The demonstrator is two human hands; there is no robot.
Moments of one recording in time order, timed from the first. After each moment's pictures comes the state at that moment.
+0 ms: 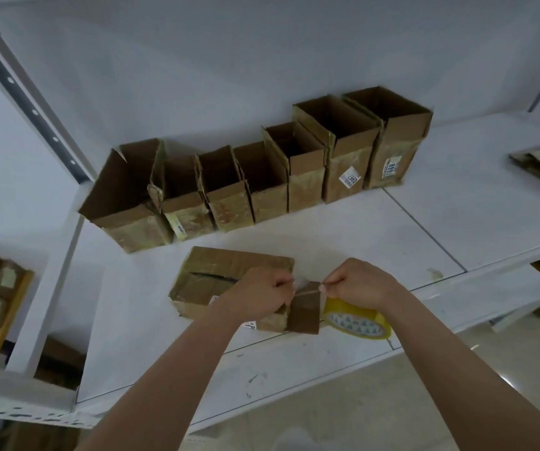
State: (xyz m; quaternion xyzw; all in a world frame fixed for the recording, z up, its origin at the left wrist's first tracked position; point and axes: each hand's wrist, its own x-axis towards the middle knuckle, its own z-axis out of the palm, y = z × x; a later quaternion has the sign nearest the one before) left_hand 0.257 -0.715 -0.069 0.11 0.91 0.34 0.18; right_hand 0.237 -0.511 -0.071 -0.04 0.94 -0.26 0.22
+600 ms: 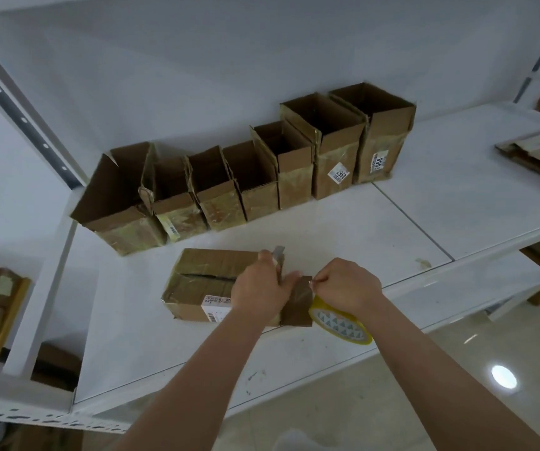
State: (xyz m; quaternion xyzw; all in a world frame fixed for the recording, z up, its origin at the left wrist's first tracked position) left_hand 0.265 -0.682 -0.078 -0.04 0.98 0.21 0.03; right_hand 0.257 -0.527 -0.075 0.02 0.97 -0.22 0.14
